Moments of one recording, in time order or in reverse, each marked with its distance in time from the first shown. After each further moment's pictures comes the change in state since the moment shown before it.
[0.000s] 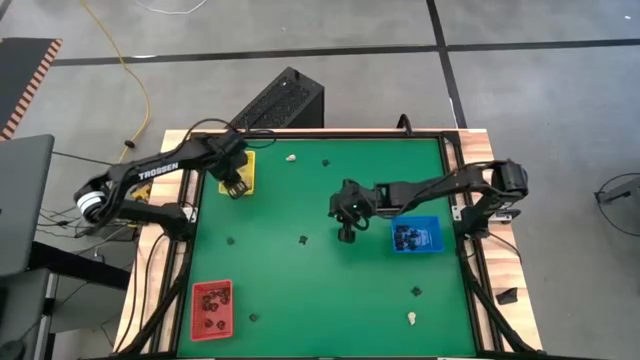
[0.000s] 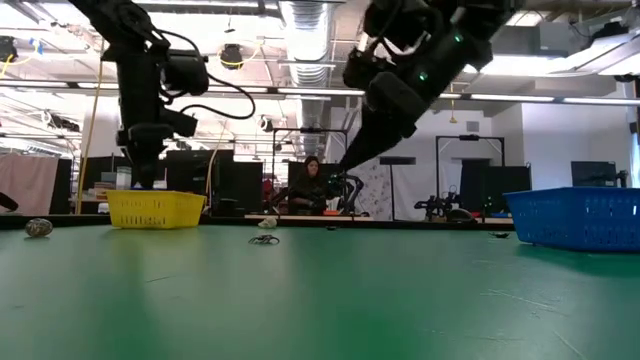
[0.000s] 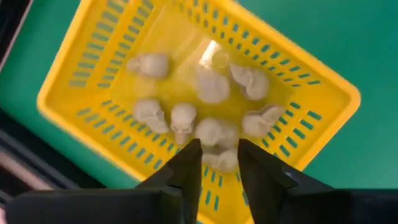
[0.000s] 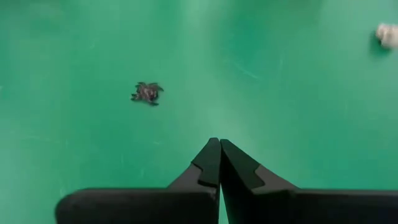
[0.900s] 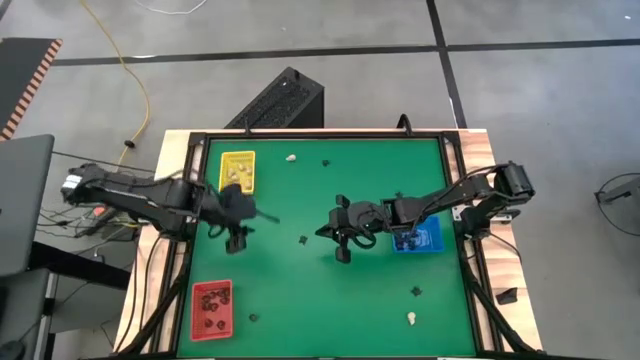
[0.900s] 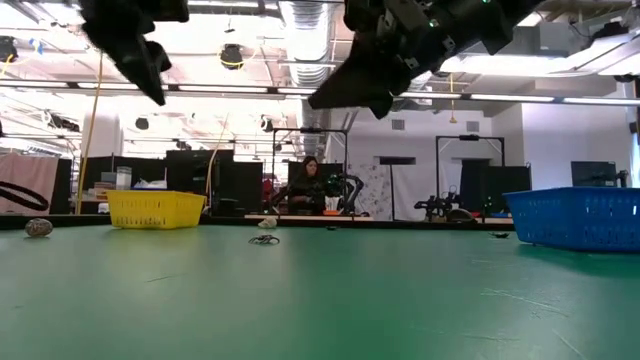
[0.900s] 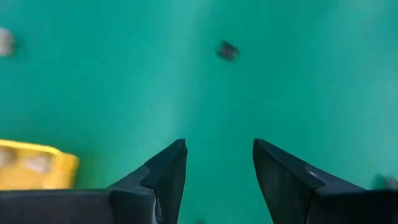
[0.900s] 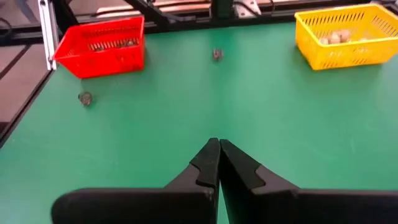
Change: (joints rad) left arm -0.885 -0.208 0.125 -0.025 -0.042 -0.422; right arm 0.158 -0.031 -0.038 0.303 0.011 0.108
